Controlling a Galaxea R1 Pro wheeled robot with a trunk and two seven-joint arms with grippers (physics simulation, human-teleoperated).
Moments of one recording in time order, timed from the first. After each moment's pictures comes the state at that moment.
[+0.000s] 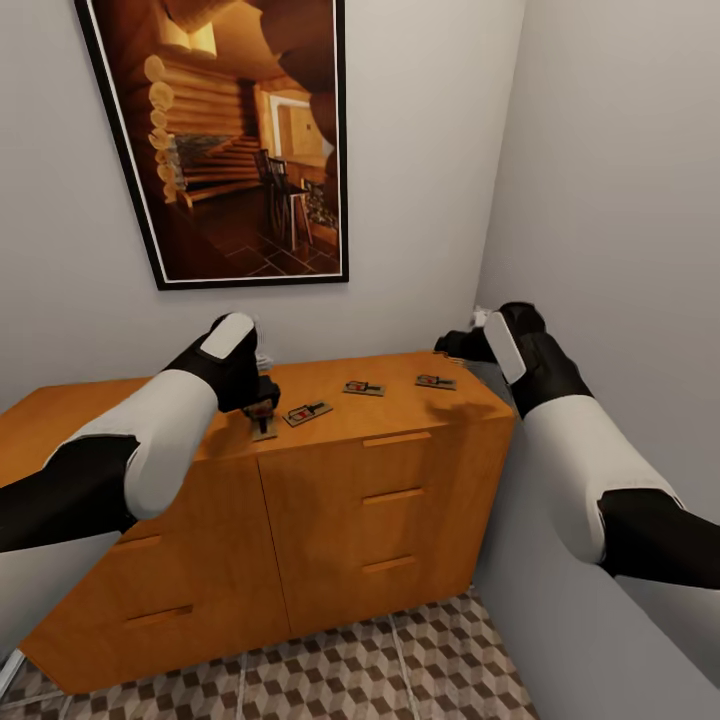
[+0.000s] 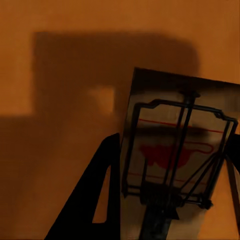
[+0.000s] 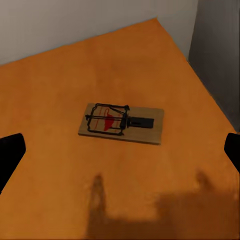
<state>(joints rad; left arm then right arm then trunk) -1.47 -0.09 0.04 -0.33 0.97 0.93 1.13 -1.33 0.02 0.03 -0.75 -0.33 0.95 -0.25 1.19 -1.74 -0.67</state>
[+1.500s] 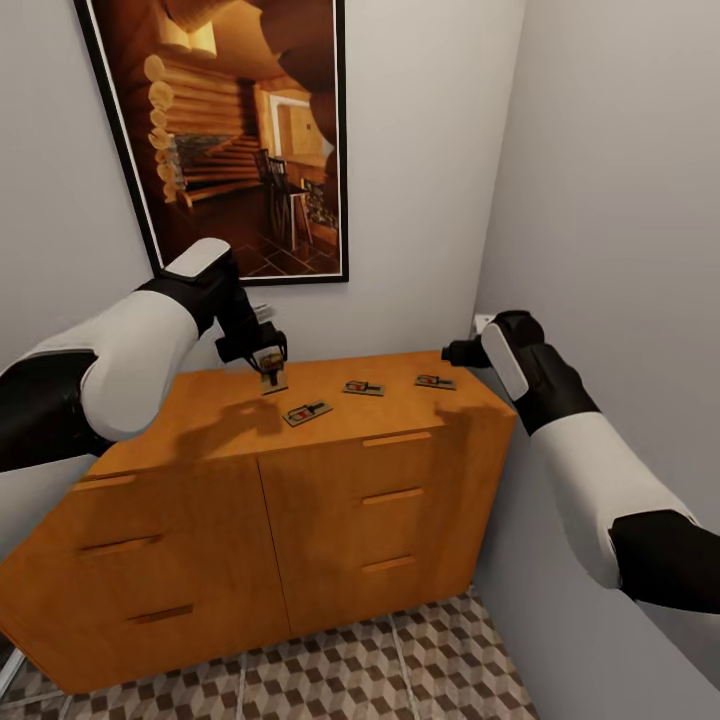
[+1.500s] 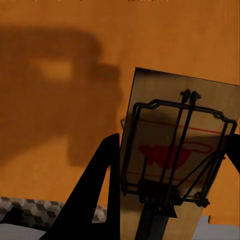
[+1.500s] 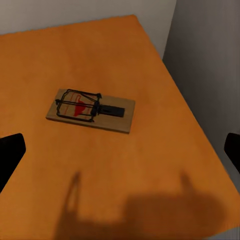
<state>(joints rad) -1.74 -0.07 0.10 -0.17 1.18 1.01 1.20 -1.26 -0.03 0.19 -0.88 -0.41 1.00 -0.34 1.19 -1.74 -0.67</state>
